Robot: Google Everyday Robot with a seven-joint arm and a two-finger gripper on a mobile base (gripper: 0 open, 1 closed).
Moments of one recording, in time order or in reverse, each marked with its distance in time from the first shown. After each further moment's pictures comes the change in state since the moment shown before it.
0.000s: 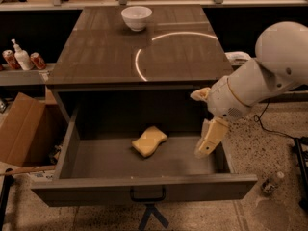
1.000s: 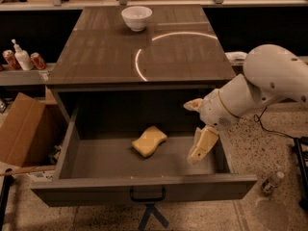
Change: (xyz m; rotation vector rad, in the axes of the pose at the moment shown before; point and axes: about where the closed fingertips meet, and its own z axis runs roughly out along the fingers) arm 0.011 -0.003 0.045 -0.050 -0.056 0.019
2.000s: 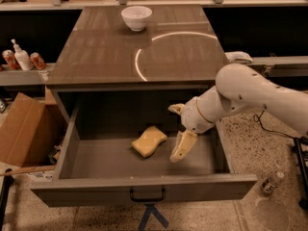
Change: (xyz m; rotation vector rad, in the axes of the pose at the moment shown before) arm 0.004 -0.040 0.072 0.032 -0.023 -0.078
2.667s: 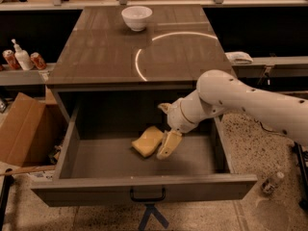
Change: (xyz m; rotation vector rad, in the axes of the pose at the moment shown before) arm -0.016 -0.021 0.043 0.056 0.016 -0.041
